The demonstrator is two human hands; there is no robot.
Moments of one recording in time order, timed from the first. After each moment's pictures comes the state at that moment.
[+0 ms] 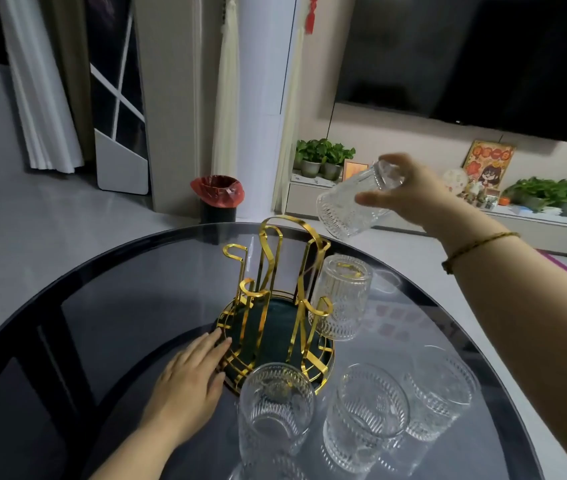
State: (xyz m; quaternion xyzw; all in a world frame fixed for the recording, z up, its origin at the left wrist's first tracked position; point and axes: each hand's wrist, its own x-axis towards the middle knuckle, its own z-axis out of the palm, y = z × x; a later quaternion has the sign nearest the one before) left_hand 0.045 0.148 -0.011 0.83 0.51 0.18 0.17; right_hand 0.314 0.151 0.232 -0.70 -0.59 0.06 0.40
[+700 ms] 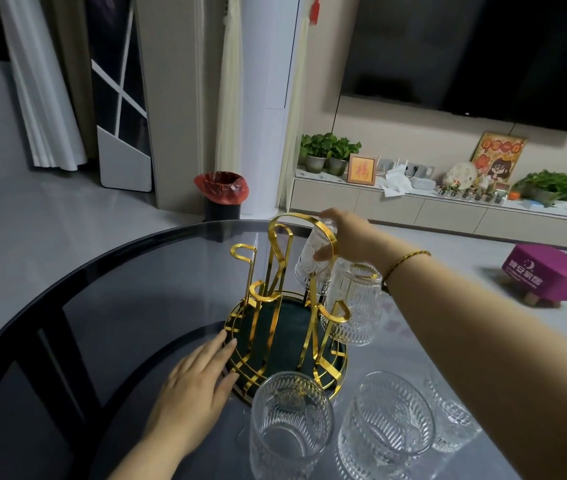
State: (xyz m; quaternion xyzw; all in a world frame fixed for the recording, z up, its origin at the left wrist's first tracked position) left_hand 0.042 0.155 -0.012 0.82 0.51 0.19 0.20; right_hand 0.273 0.207 0.162 -0.74 -0.65 0.11 0.16
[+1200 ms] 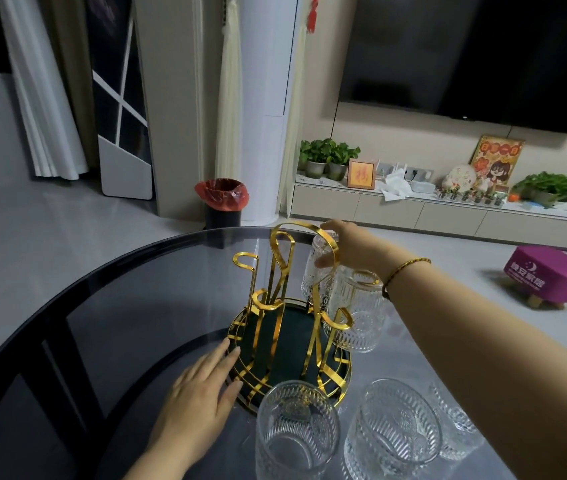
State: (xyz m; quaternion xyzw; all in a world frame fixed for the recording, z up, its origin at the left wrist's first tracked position) left_hand 0.043 0.157 -0.010 0.81 0.51 0.17 0.21; right_hand 0.275 0.212 0.156 -0.75 -0.64 0.12 0.15
